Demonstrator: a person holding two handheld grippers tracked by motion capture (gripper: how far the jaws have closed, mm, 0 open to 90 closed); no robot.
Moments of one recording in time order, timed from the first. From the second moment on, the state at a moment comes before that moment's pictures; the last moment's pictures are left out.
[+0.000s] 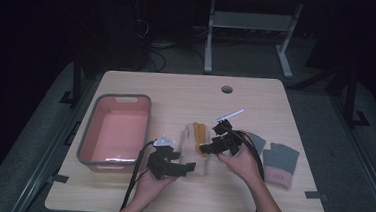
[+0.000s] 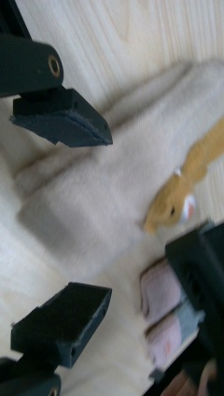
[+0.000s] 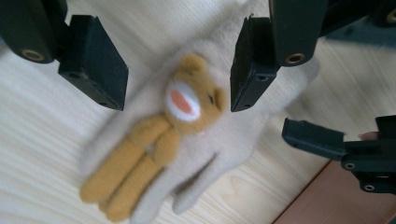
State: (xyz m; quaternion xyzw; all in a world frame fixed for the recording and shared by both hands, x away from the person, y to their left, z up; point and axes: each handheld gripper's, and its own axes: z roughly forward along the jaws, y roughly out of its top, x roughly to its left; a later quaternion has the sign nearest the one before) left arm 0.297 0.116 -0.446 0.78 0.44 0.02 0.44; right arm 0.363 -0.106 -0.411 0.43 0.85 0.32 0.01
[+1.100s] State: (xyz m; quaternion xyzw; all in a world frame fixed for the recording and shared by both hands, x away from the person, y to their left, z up) left arm 0.306 0.113 -0.464 0.78 0.49 -0.02 0.40; right arm 0.345 -0.114 -0.469 0.55 0.73 0.40 -0.10
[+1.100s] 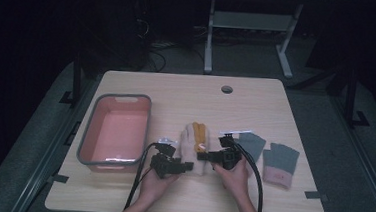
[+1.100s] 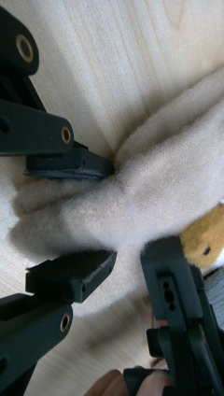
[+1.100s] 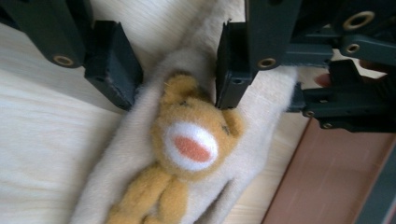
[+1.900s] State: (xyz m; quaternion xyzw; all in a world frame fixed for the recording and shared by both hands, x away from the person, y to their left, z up) left arm 0.317 0.121 -0.468 0.75 0.50 -0.08 0.42; right arm 0.349 -0.114 -0.474 0.55 0.70 0.43 -0.15
